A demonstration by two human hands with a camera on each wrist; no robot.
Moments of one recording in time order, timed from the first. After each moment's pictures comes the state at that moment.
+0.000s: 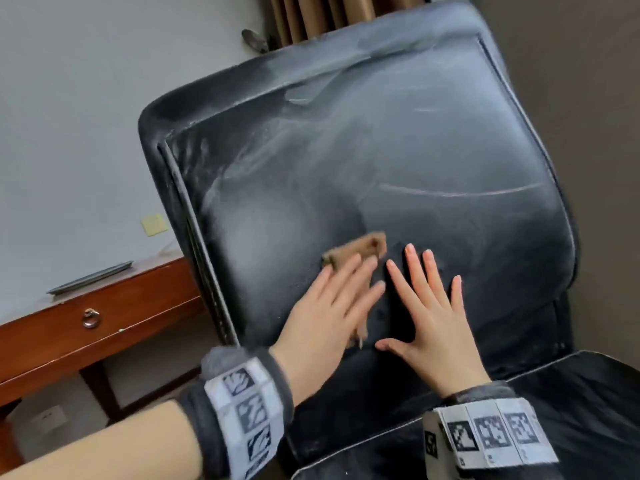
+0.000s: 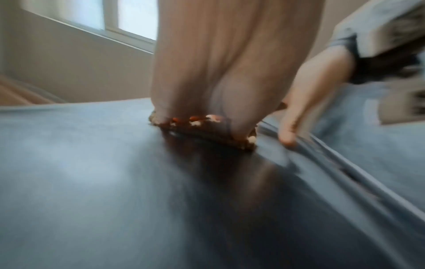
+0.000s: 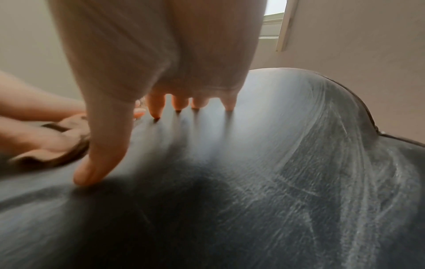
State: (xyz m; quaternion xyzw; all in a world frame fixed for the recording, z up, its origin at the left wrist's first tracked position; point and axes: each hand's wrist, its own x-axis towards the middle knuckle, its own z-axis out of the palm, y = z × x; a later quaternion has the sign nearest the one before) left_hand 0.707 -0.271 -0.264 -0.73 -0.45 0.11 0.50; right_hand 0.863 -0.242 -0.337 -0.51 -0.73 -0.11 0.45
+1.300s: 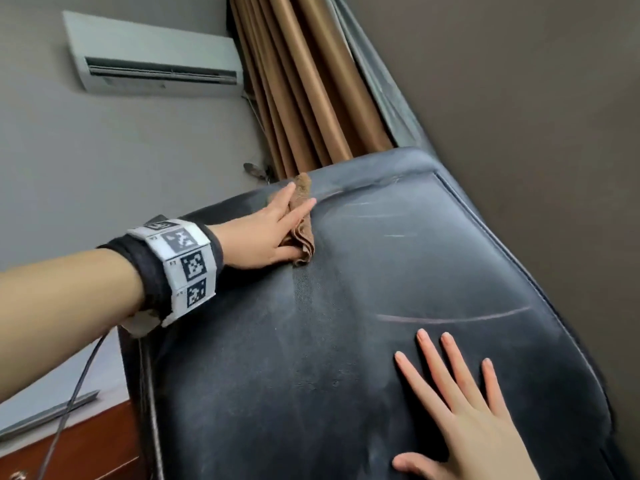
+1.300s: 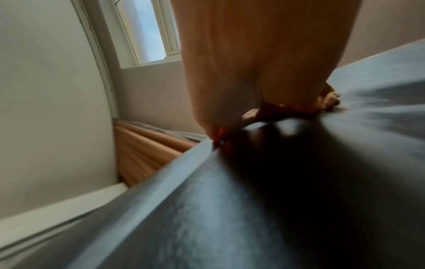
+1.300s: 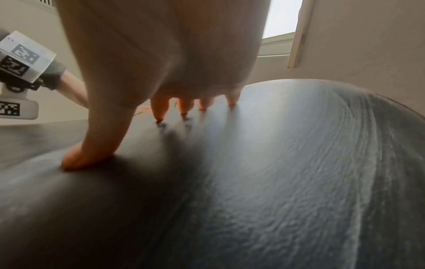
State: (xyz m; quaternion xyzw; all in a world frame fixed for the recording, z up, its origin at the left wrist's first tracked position) left_hand 0.728 -0.200 -0.005 -0.77 -0.47 0.06 0.42; right_hand 0.908 -0.190 -0.308 -0.48 -0.72 -0.21 0.46
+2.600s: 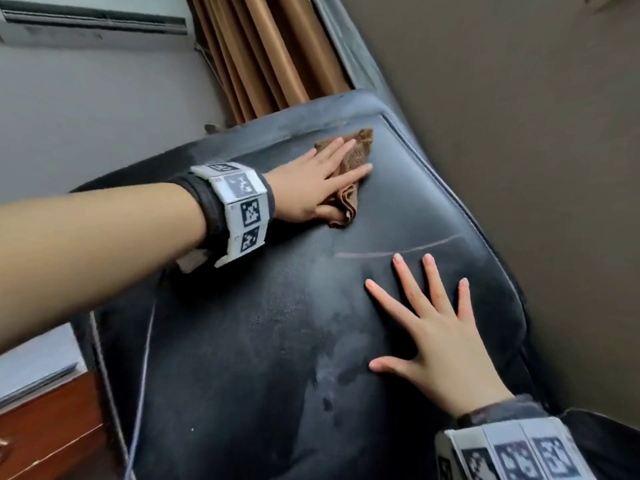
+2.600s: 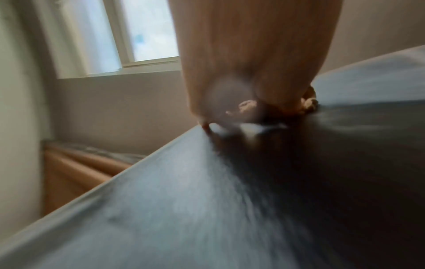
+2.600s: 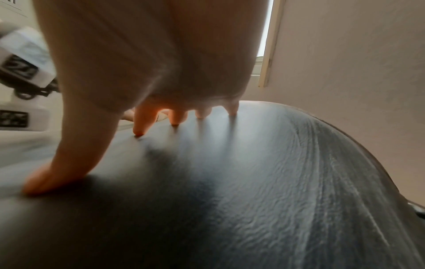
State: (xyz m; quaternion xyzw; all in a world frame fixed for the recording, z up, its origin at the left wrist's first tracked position) left_hand 0.830 -0.169 -0.053 -0.78 -0.33 0.13 0.51; right_hand 0.935 -0.207 -0.311 -0.55 -0.68 -0.21 0.44
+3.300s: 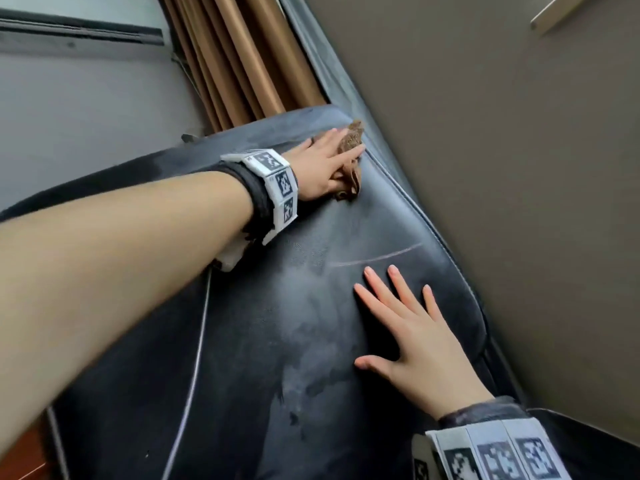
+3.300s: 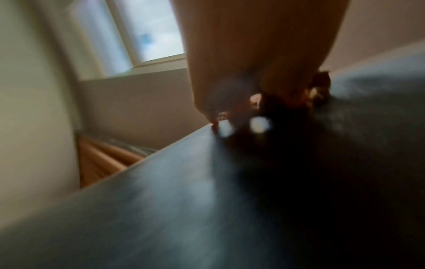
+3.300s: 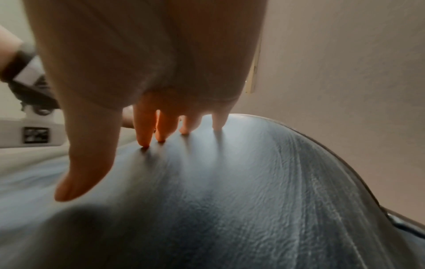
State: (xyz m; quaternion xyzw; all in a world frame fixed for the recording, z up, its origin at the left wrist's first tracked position) left_hand 0.885 -0.153 -0.044 -0.80 -0.36 0.06 0.48; right_hand 0.954 -0.220 -0.307 -0.49 -0.72 -0.10 0.48
